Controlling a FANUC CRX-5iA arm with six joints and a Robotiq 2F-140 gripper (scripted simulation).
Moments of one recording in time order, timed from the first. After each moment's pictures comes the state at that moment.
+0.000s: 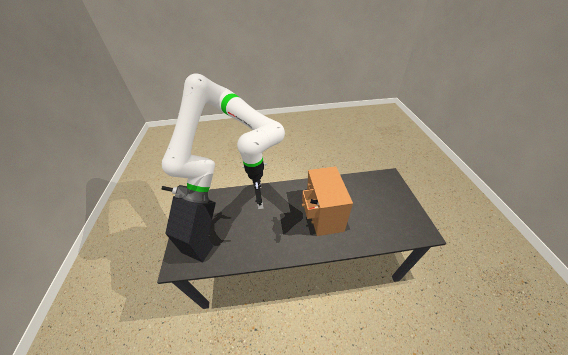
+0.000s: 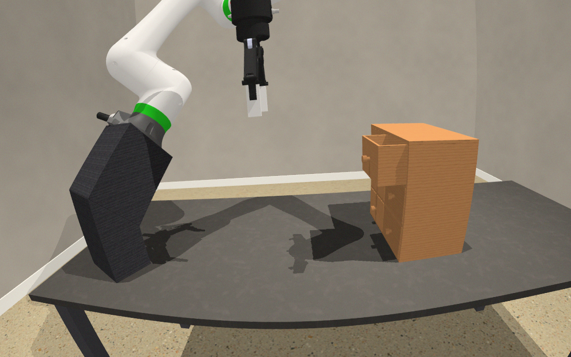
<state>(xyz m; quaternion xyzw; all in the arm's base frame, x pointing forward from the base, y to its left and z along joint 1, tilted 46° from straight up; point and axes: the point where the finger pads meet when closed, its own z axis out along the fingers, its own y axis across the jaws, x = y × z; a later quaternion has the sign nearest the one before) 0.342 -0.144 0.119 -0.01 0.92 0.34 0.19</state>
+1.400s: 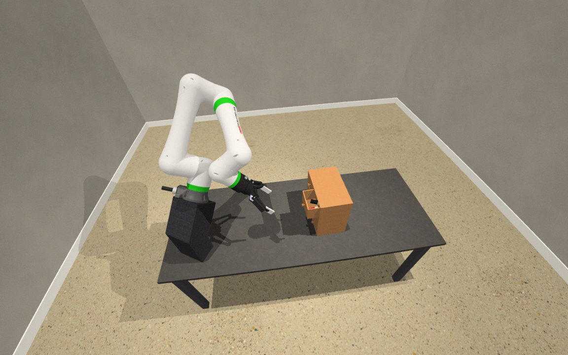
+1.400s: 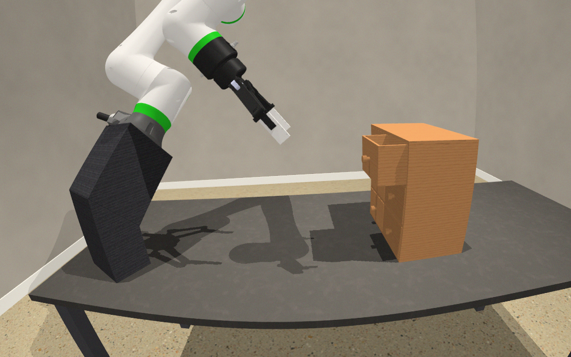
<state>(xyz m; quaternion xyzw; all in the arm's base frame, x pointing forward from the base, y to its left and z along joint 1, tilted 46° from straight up) 0.409 -0.117 0.099 0.10 0.81 0.32 0.48</state>
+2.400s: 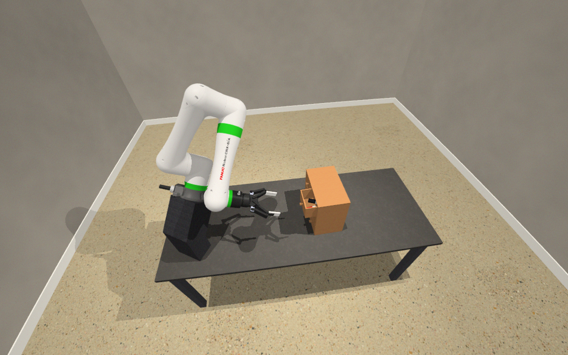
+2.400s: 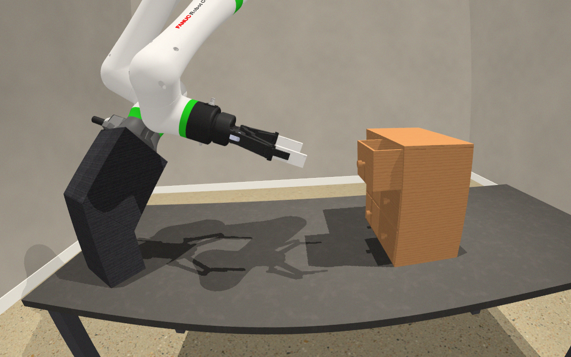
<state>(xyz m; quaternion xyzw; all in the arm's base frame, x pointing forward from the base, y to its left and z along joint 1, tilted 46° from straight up) 0.465 -0.096 0.086 0.18 0.66 0.28 0.68</state>
